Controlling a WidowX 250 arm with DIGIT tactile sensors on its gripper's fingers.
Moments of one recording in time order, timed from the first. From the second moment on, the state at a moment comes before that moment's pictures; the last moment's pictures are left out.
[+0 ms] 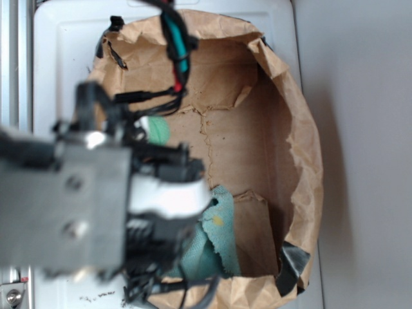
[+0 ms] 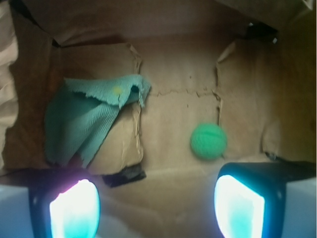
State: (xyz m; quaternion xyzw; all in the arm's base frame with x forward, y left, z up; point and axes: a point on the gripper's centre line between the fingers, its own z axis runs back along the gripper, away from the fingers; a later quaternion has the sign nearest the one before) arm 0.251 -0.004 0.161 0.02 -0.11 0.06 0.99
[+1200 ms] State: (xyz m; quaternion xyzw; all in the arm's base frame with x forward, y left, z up) arm 0.256 0.038 0.107 0.04 -0.09 0.10 0.99
